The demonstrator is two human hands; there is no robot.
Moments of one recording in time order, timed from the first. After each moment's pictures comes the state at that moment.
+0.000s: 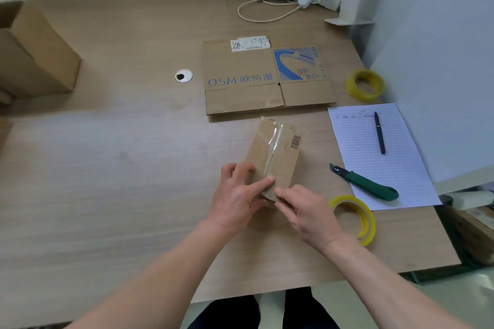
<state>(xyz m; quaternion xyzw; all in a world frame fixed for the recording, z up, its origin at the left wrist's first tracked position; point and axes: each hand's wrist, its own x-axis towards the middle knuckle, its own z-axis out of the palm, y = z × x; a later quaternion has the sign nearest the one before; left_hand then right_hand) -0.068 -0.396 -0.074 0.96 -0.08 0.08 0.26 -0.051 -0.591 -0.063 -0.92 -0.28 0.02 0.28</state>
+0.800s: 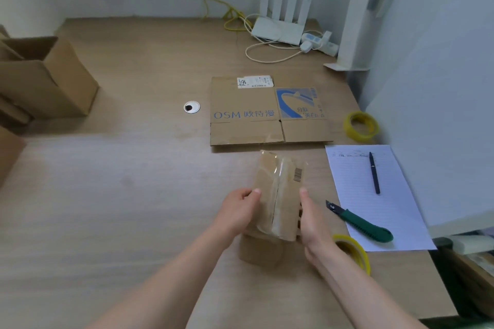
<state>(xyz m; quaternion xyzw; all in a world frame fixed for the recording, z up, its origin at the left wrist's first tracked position) -0.027 -0.405 -0.033 0.72 0.26 -0.17 0.62 -0.010 -0.568 -0.038 -0.70 0.20 0.22 0.65</state>
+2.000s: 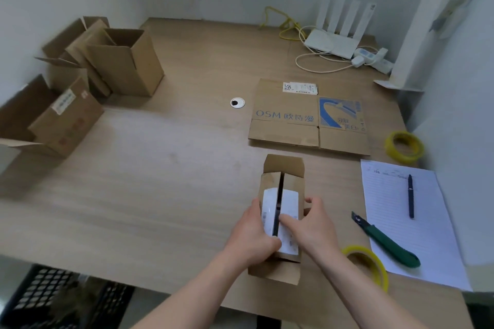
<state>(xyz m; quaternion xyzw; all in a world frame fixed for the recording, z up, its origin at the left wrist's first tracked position) -0.109 -0.424 -0.020 0.82 0.25 -0.14 0.49 -0.030 -0.557 -0.030 -0.90 0.00 0.23 0.36</state>
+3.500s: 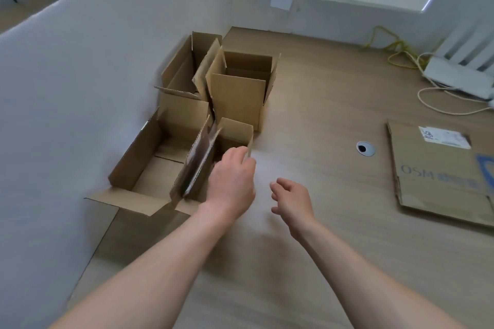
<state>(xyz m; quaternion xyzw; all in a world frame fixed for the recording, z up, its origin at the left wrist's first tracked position) -0.096 0.067 0.006 0.97 0.17 0.11 0.11 -0.035 -0.062 -0.029 -0.79 0.03 0.31 0.52</state>
